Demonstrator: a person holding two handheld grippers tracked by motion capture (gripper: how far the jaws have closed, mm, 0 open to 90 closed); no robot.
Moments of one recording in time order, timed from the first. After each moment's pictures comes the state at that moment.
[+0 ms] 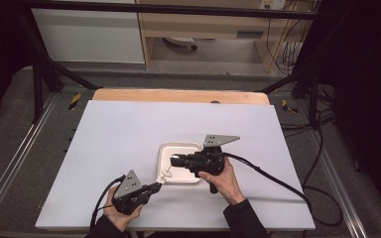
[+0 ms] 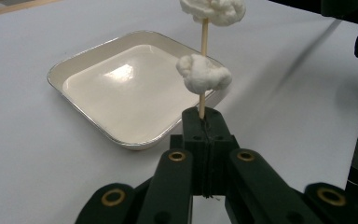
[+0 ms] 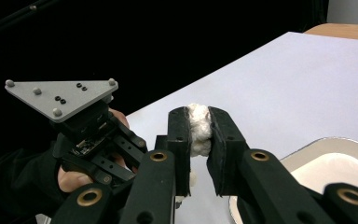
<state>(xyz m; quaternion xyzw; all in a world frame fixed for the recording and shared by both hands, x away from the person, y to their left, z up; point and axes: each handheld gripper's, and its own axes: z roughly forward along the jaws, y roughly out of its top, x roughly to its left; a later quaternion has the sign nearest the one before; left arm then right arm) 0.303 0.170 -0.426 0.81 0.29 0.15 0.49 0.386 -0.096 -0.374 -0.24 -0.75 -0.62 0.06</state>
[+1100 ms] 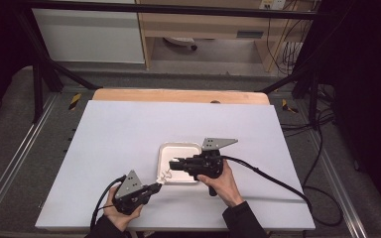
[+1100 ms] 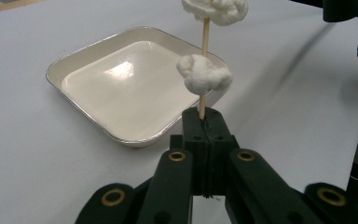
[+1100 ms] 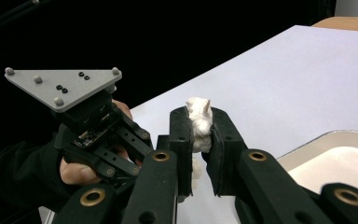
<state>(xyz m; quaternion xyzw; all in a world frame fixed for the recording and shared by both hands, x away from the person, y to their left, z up) 0.304 0.169 -0.427 0.81 0.29 0.15 0.48 0.383 -0.094 -0.382 -0.23 -0.75 -0.62 0.07</state>
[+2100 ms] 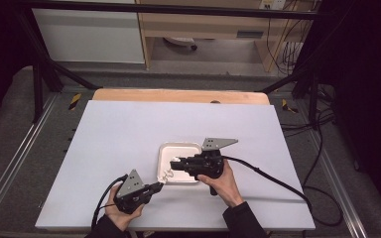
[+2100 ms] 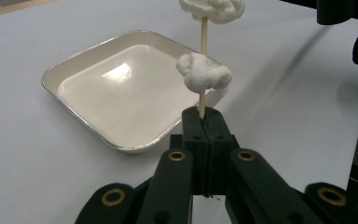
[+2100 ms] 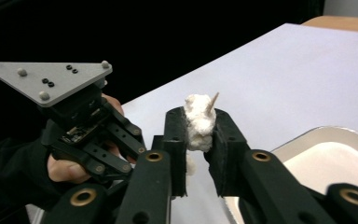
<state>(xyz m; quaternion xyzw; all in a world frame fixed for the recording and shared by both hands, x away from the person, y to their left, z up) 0.306 0.167 -0.425 0.81 0.28 0.15 0.49 0.383 -0.095 -0.381 -0.24 -0.76 -0.61 0.04</state>
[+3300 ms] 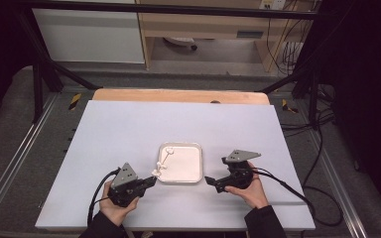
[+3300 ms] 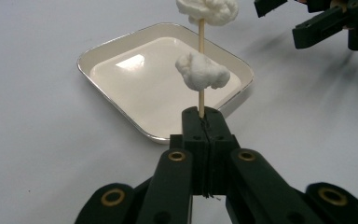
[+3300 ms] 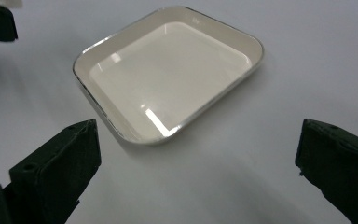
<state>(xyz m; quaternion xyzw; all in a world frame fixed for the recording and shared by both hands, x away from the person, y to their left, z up) 0.320 0.181 -0.417 0.80 0.33 0.14 0.47 0.377 -0.180 -0.433 -0.34 -0.82 -0.45 -0.10</state>
